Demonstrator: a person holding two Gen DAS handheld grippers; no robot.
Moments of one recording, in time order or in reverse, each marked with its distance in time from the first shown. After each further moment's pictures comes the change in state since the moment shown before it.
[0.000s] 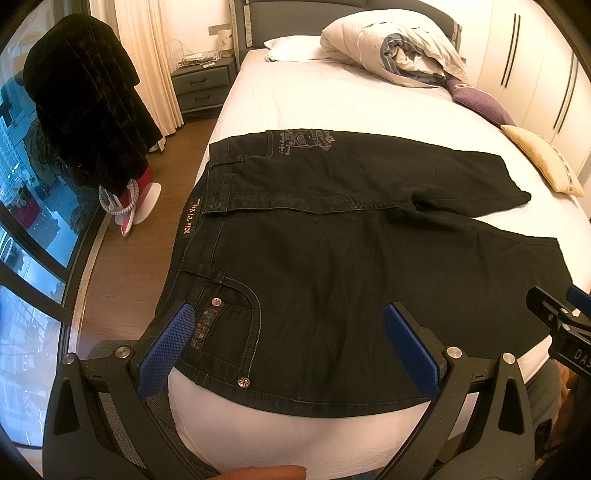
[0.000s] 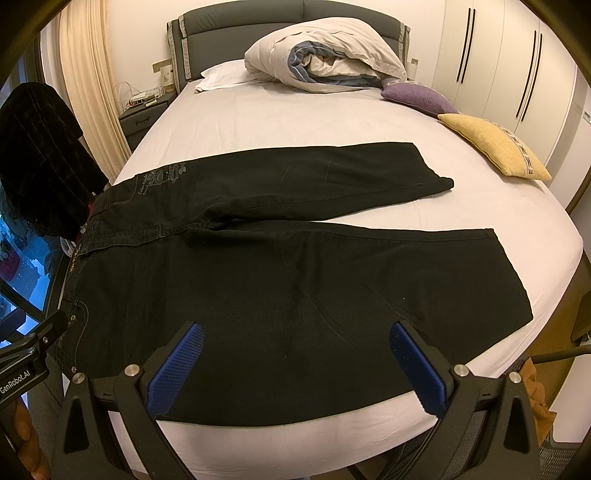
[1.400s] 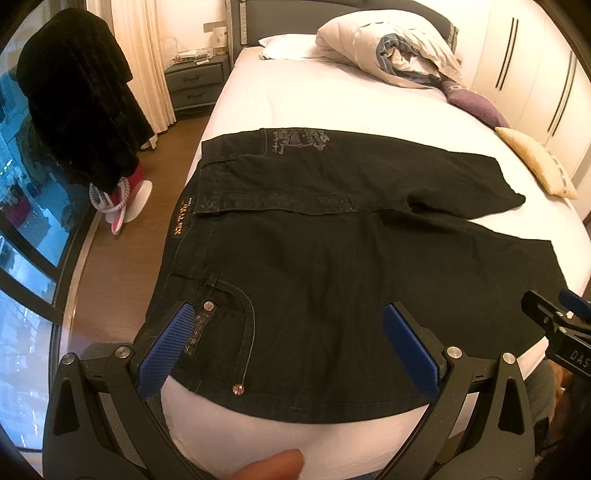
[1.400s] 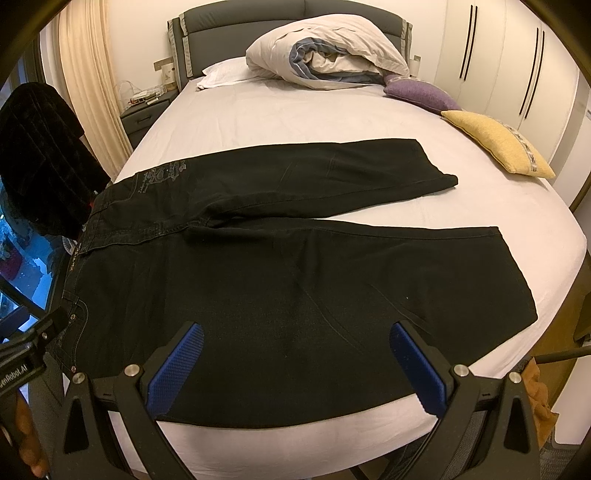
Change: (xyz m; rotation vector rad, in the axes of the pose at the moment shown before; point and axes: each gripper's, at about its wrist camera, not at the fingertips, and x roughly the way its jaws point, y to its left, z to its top) left arm 0.010 0.005 -0.002 -0.007 0.001 -0.048; right arm 0.008 0.000 -0.014 0.003 0.007 0.026
